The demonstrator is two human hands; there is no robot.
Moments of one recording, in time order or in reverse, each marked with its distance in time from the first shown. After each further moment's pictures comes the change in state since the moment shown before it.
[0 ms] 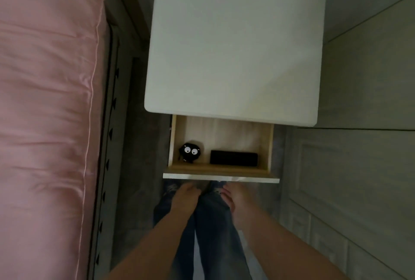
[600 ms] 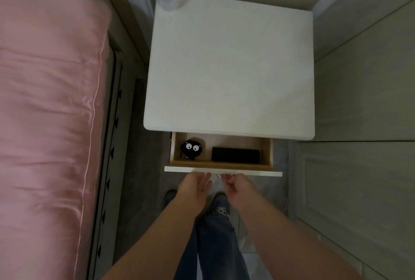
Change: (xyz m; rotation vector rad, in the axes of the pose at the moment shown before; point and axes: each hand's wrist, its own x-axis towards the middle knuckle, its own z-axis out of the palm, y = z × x) left_hand 0.011 0.079 -0.003 -1.142 -0.105 -0.129; right_hand -0.002 -0.063 0.035 0.430 -0.062 0.010
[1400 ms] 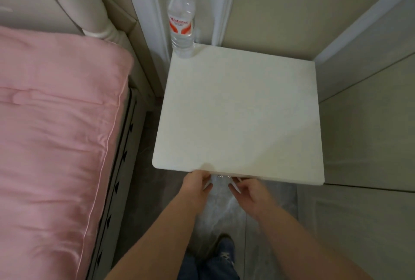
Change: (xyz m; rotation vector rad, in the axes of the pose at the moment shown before) left_hand 0.008 0.082 0.066 0.145 -0.016 0.142; right_hand 0.016 -0.065 0.053 -0.131 -0.375 -0.153
